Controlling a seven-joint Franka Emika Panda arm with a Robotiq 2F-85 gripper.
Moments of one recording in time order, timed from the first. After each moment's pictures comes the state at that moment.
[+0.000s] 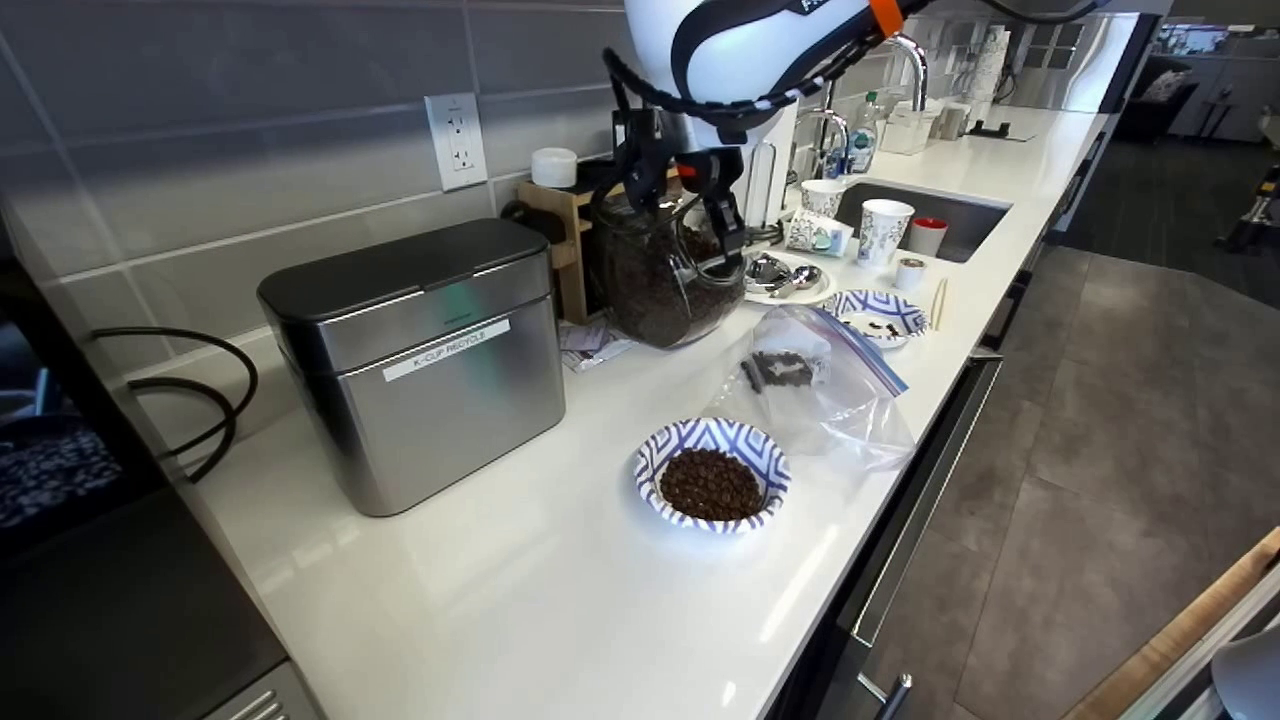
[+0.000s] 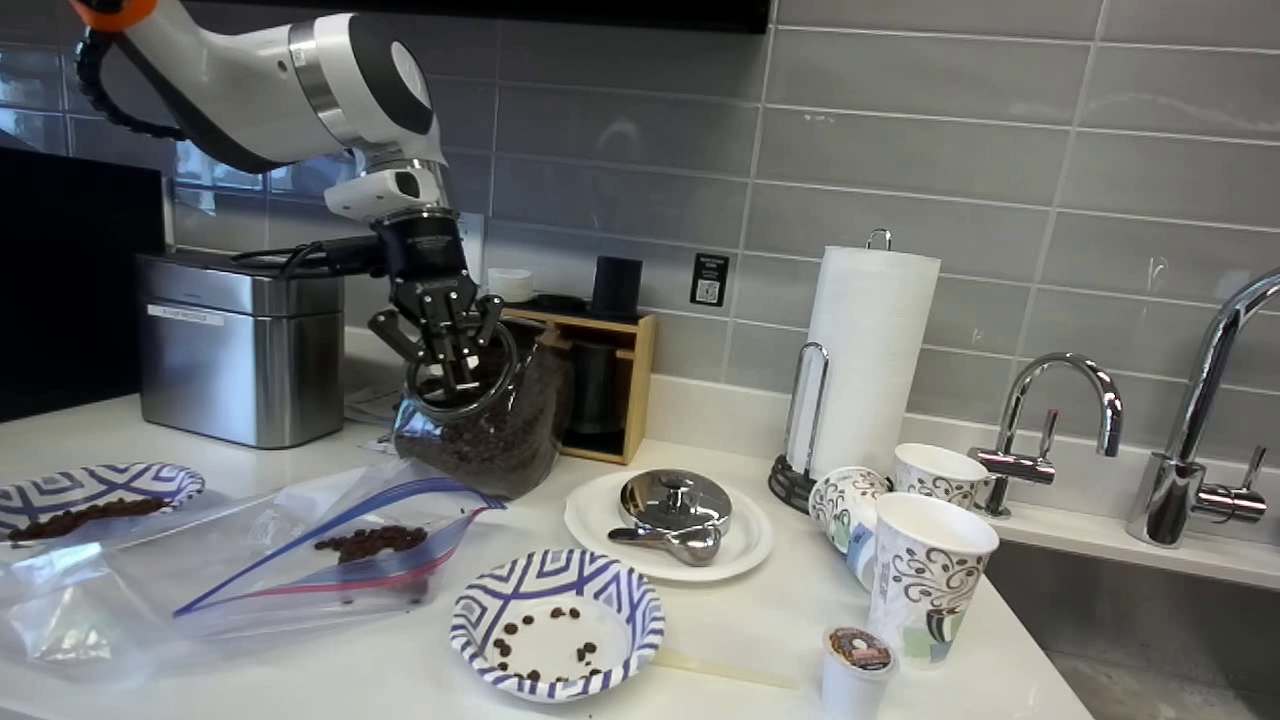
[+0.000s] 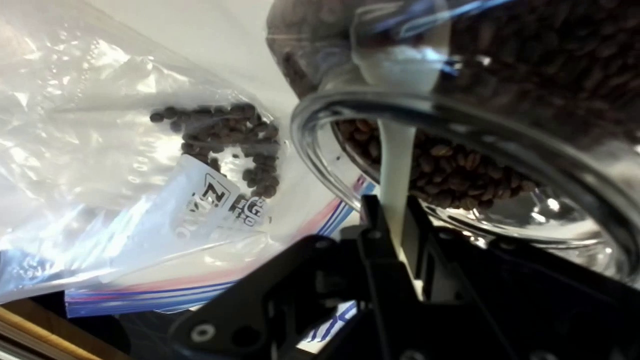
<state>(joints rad) 0.31 0.38 0.11 -1.71 -0.48 1.96 2.53</state>
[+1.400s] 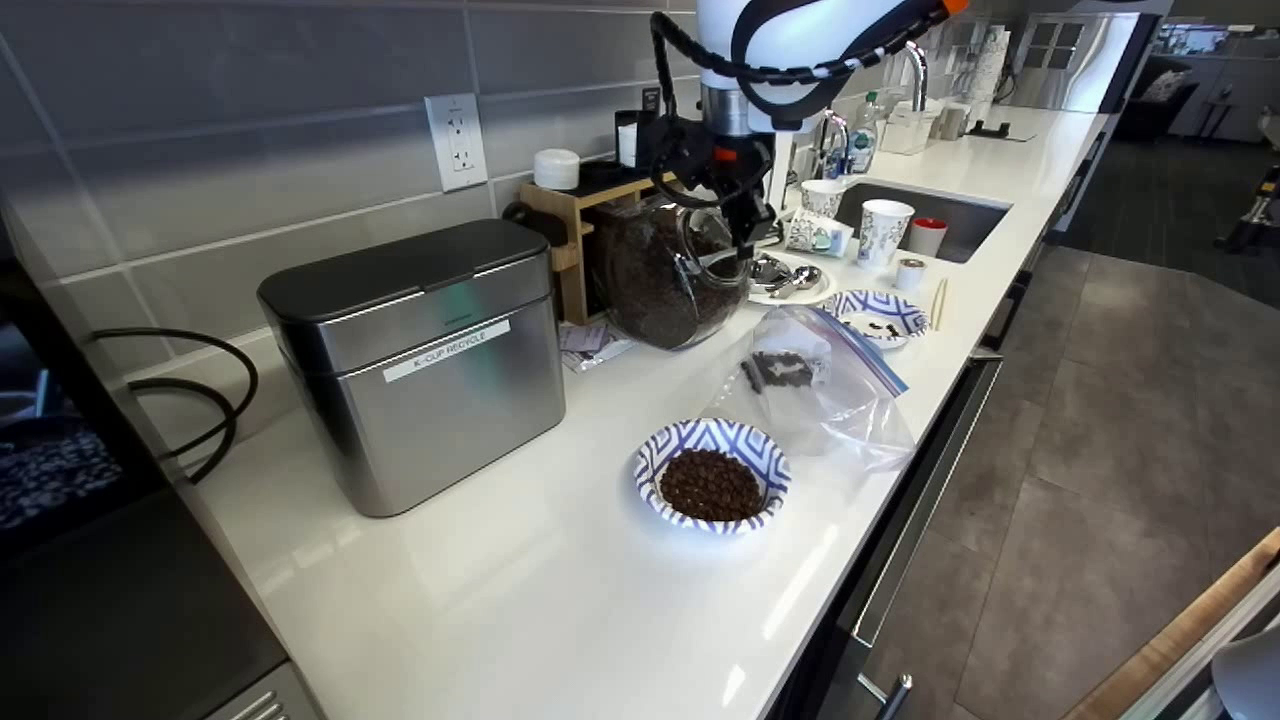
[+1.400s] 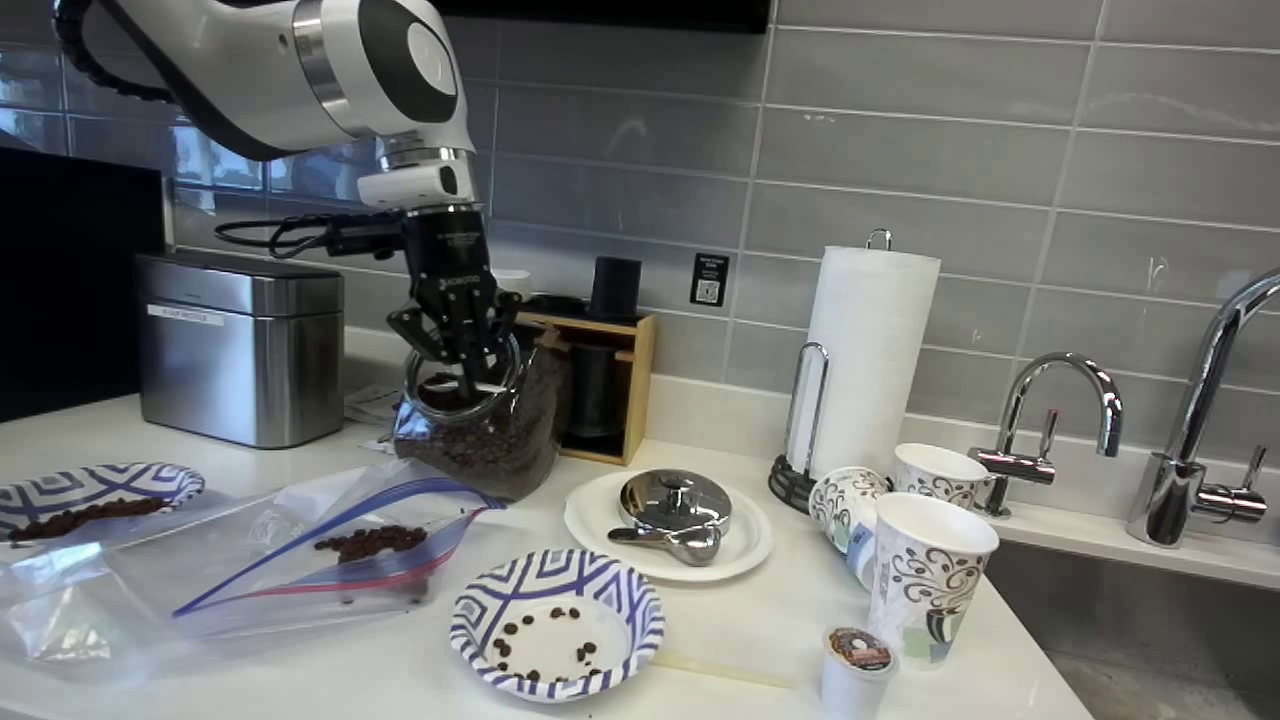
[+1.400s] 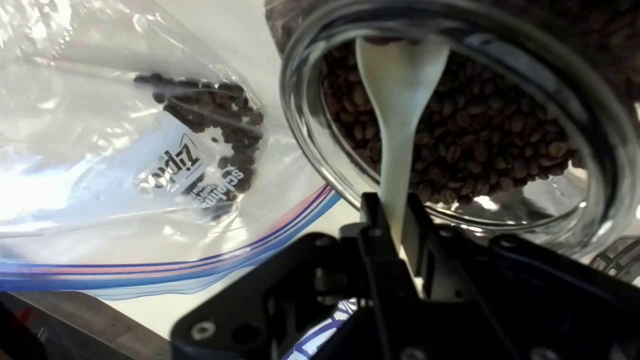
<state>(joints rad) 0.23 0.27 0.09 -1.88 -0.38 2.18 2.27</state>
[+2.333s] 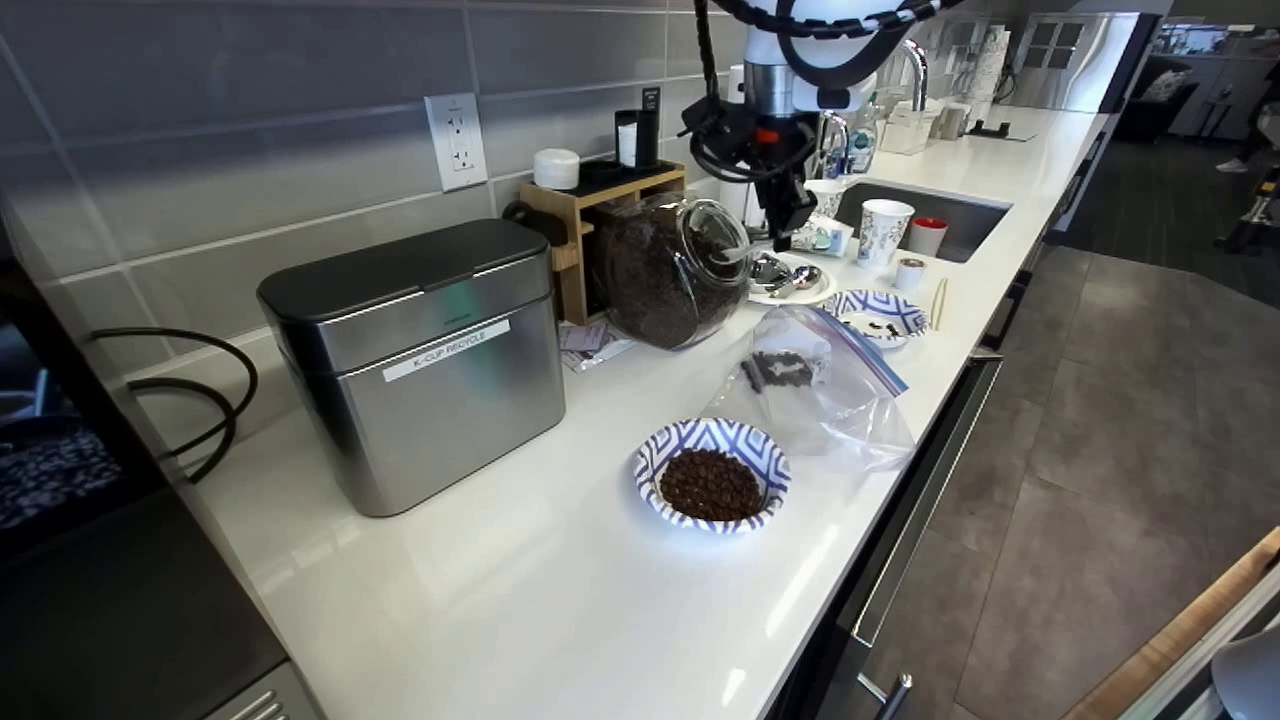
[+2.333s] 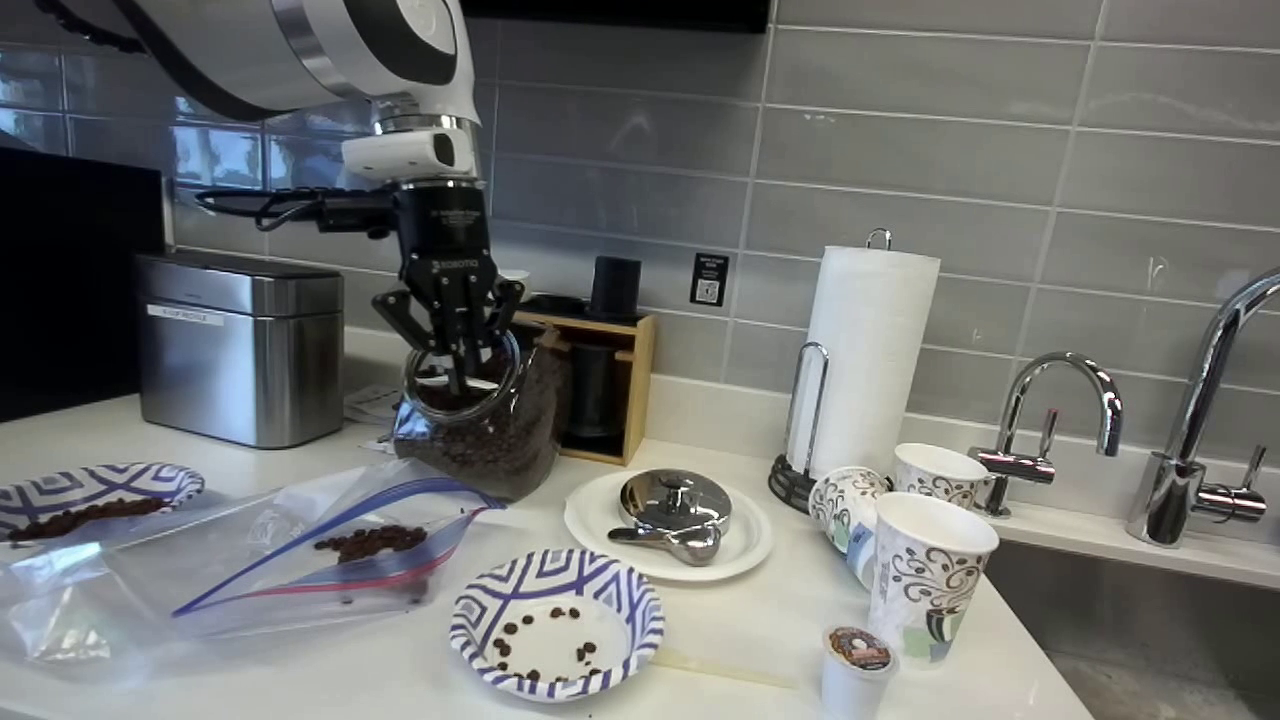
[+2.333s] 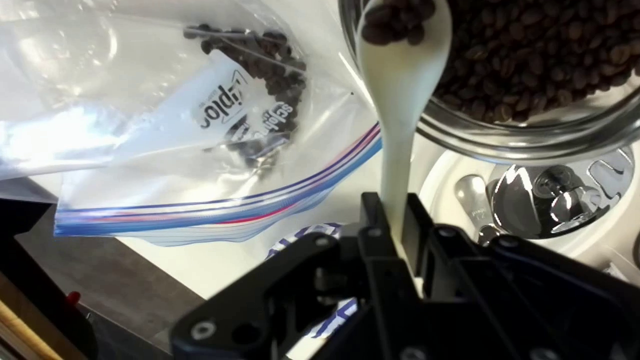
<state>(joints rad) 0.19 0.15 0.08 -1.99 -0.31 2.15 2.24</state>
